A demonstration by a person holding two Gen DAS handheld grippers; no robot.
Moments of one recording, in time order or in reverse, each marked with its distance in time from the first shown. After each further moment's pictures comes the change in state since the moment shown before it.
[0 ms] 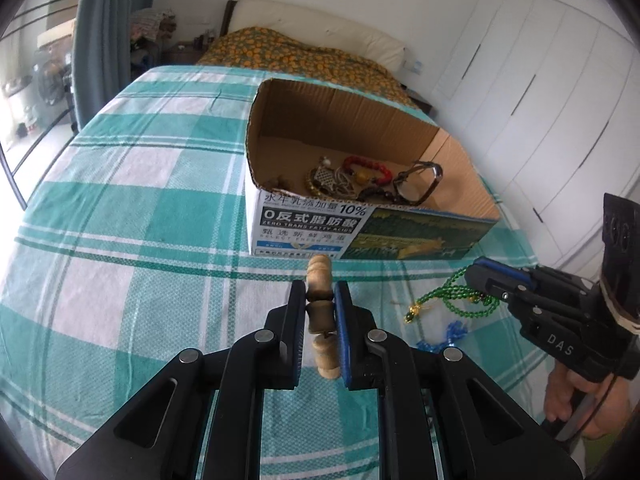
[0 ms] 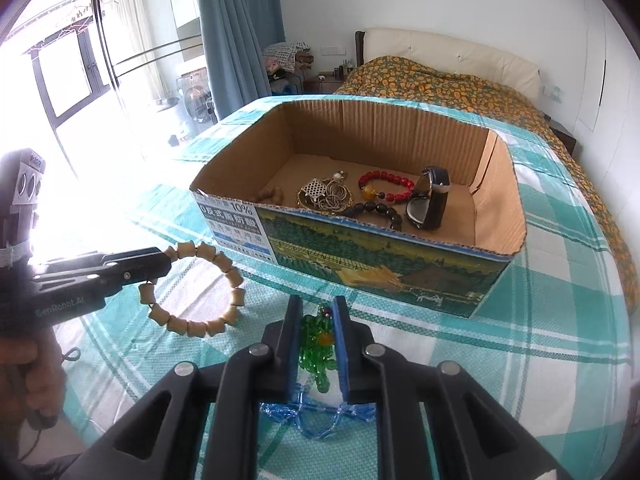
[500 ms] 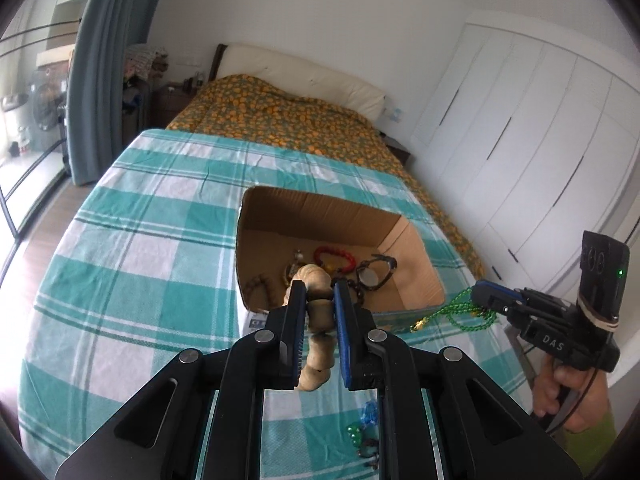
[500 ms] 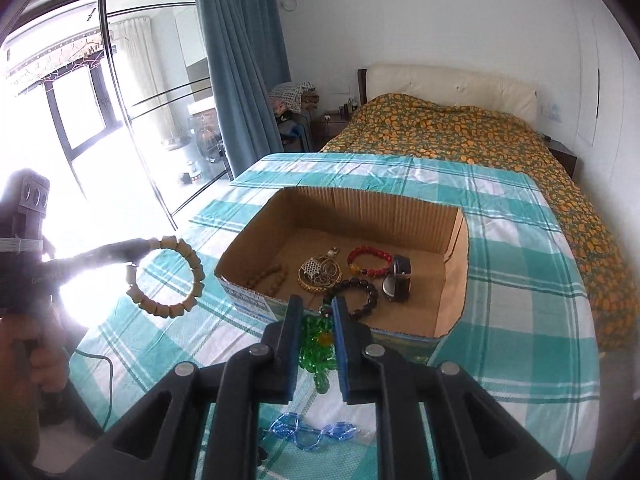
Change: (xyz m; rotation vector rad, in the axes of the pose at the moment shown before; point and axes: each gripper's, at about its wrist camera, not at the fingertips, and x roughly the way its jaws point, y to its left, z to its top) left arm -0.057 -0.004 0.072 0.003 -0.157 -0.064; right arm -0.069 -0.033 0.053 0.016 -0.125 0.037
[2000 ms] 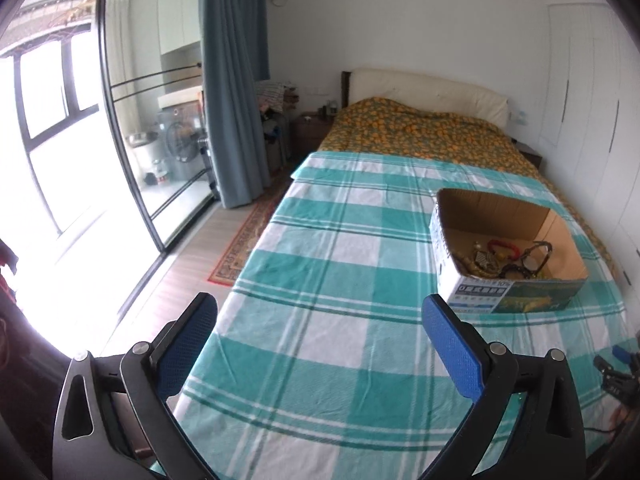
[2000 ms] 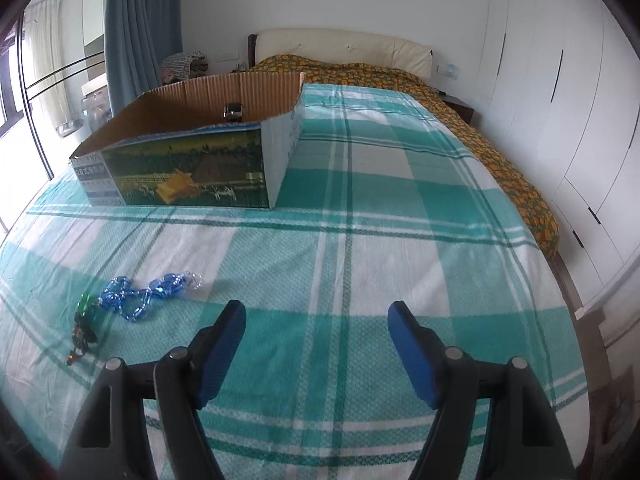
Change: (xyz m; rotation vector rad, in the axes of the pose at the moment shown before) left arm -0.097 0.071 -0.051 0.026 -0.079 0.573; right arm -0.007 -0.076 -0.173 0.137 0.120 -0.409
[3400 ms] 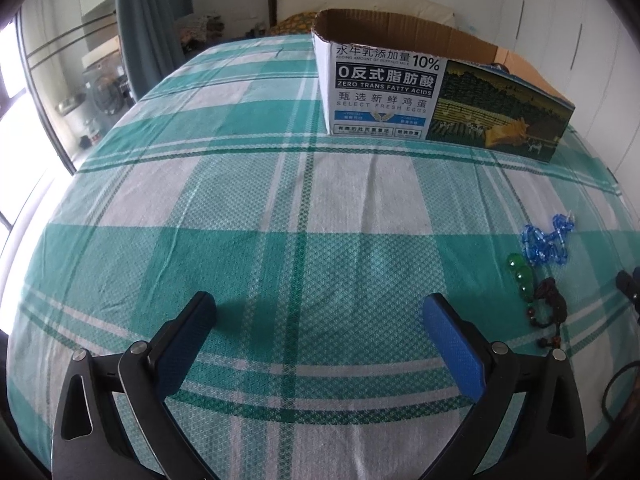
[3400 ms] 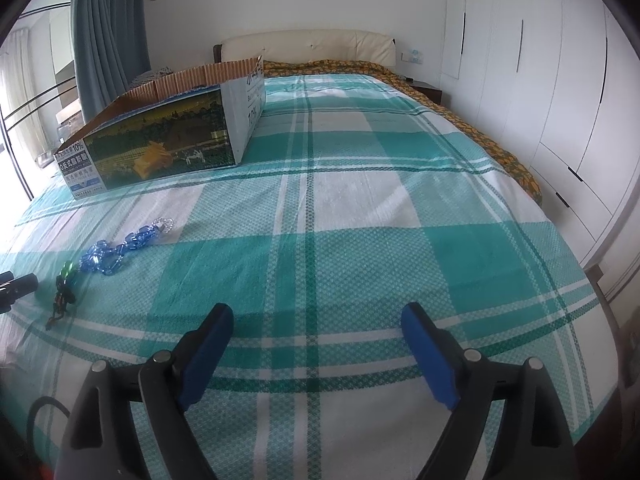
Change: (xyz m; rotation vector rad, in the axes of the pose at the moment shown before) left arm 0.094 -0.125 -0.137 0.143 0.262 -0.184; right arm -0.004 -0.009 -0.048 0.110 -0.018 -0.020
